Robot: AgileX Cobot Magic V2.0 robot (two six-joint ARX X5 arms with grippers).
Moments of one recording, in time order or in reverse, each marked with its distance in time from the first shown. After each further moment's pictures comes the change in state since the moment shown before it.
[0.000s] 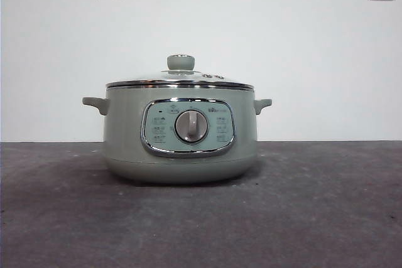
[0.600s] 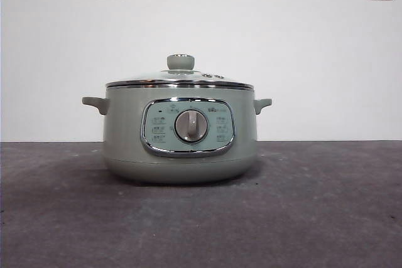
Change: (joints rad) left arm 0.000 -0.016 -0.142 -0.001 -0.005 -0.001; right arm 0.000 0.000 0.000 -0.033 -0.001 0.045
